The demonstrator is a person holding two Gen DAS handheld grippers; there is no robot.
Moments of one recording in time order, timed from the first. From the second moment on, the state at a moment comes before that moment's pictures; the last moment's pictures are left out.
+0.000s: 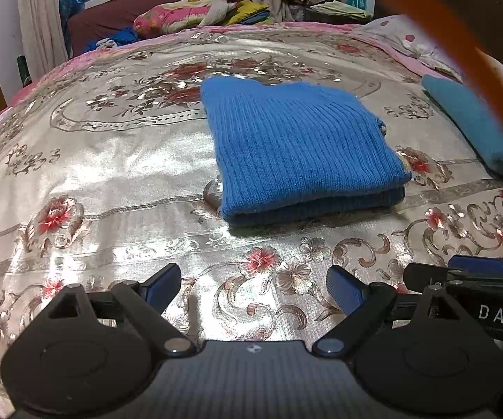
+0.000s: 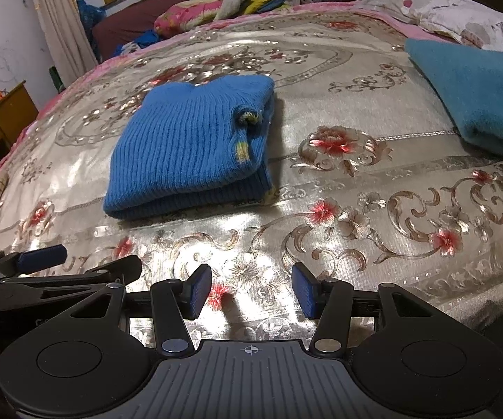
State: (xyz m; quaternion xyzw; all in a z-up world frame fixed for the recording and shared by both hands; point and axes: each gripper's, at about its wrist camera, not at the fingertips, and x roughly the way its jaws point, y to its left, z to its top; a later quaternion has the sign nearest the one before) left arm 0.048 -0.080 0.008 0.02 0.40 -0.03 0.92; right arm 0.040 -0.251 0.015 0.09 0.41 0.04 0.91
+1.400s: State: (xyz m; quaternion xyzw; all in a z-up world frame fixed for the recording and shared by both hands) left arm 0.047 -0.081 0.008 0.02 0.40 -0.03 0.92; right arm 0.039 -0.250 0.015 0.08 0.42 0.04 0.90
